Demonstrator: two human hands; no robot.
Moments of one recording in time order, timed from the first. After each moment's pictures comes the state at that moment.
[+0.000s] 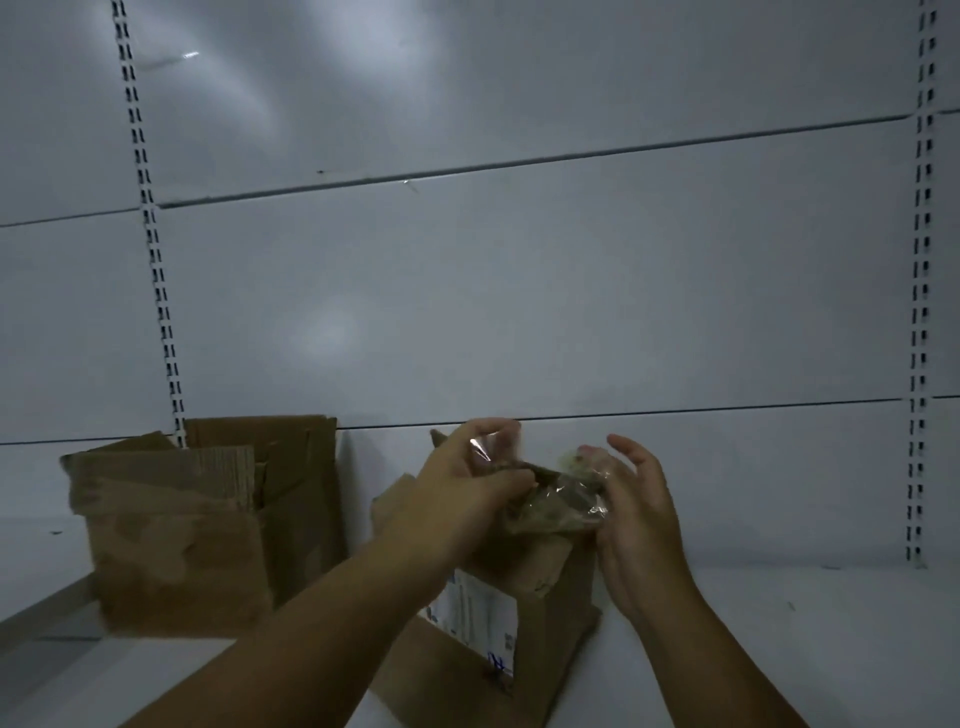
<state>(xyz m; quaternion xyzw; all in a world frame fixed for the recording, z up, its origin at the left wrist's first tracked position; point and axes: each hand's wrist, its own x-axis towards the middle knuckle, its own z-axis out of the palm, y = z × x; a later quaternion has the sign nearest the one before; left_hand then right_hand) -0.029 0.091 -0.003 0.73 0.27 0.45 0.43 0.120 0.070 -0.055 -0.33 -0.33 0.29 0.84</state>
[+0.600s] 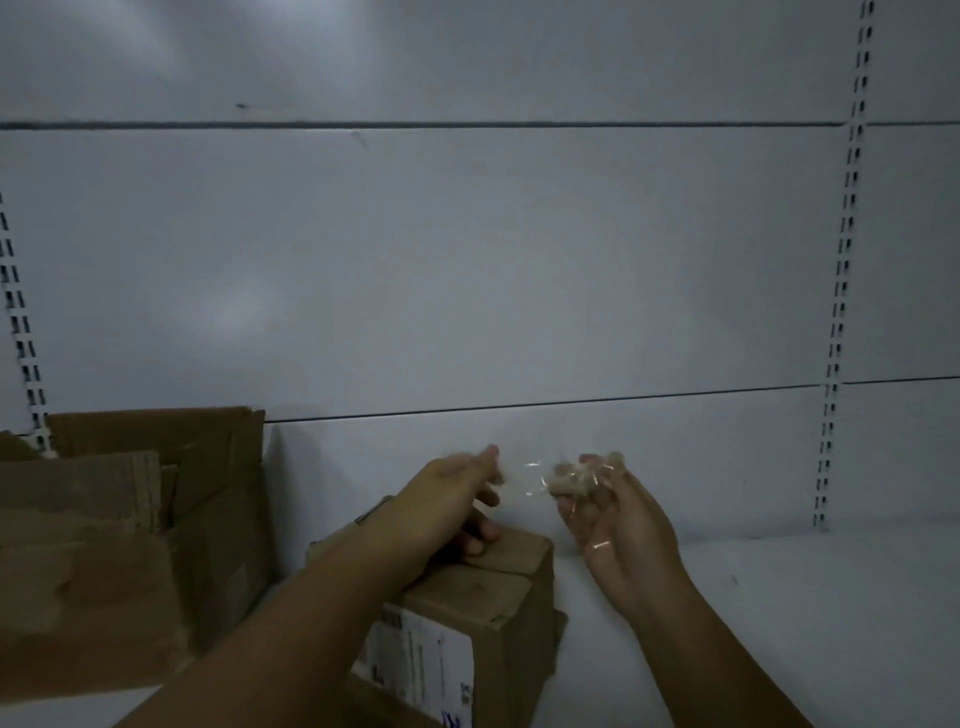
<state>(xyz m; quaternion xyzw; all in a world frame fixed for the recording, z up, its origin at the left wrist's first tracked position) -0.011 0.149 -0.016 0.77 0.30 0.27 0.49 0.134 0.075 -0.061 -0.27 -0.23 0.39 0.85</state>
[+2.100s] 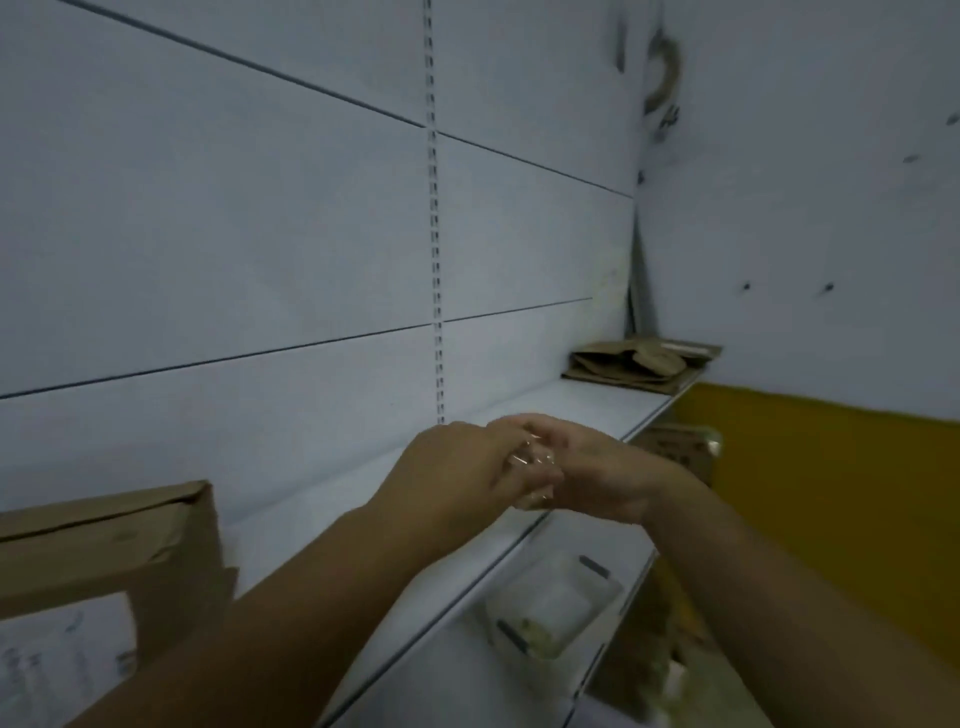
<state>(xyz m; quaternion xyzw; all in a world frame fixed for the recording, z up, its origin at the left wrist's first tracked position) 0.068 -0.012 -0.032 0.94 -0.18 0.24 0.14 0.165 -0.163 -0.056 -0.62 -0.37 0.27 0.64</state>
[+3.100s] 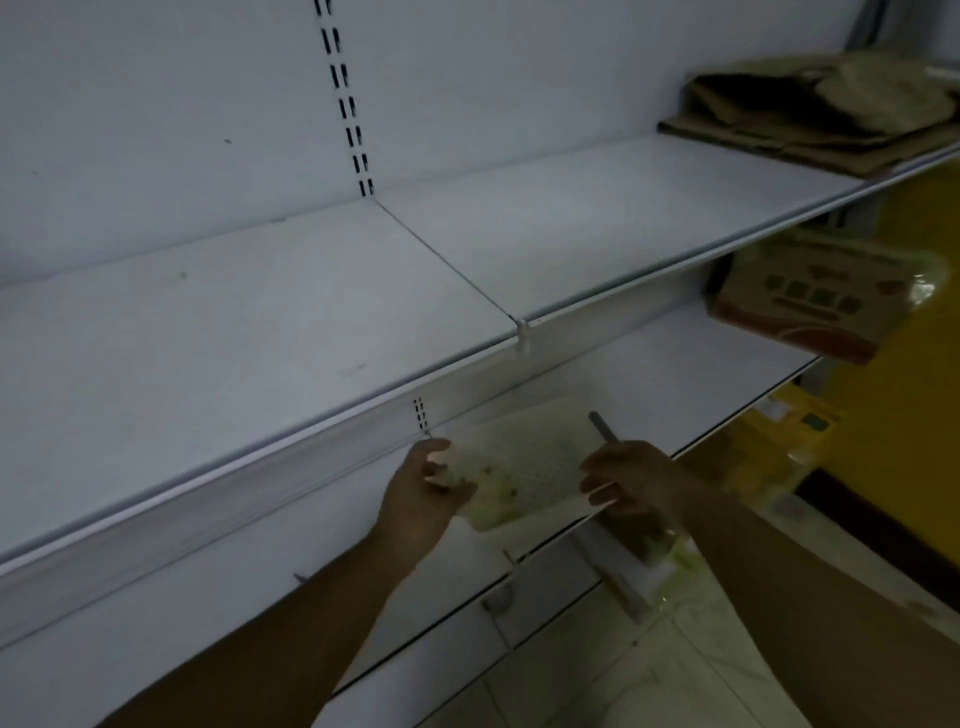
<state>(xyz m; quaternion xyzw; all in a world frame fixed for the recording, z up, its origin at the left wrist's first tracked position) 0.285 -0.105 -0.354 0.75 0.30 0.10 0.58 0.442 -0.308 -0.347 -0.79 -0.06 0.38 0.48</state>
